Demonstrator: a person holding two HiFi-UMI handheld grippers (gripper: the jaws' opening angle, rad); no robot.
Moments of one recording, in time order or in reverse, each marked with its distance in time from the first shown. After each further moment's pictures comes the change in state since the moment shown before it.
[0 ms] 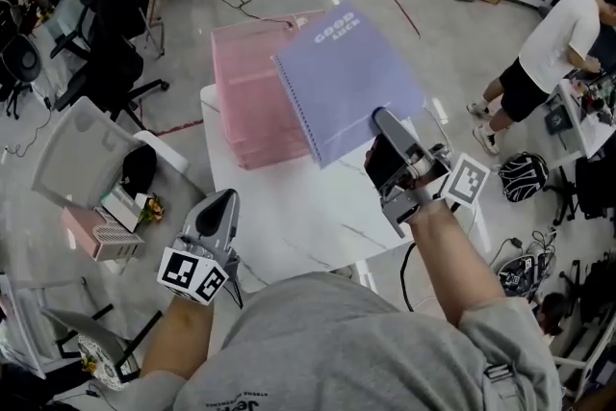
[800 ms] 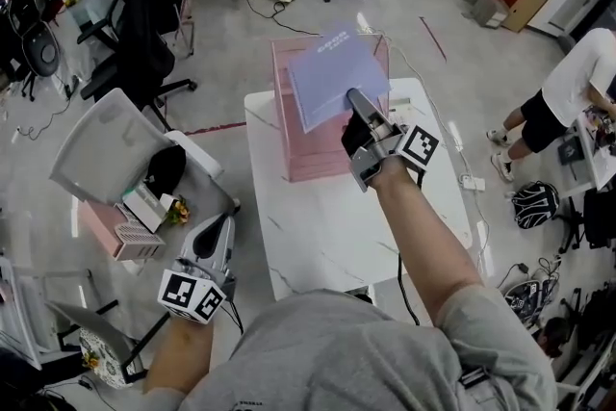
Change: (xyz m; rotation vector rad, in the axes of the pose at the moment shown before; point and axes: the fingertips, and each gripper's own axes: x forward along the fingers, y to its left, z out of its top) left arm -0.094 0.104 0.004 -0.030 0.004 0.137; right arm 0.148 -0.134 -0.069 0.077 -0.031 -0.169
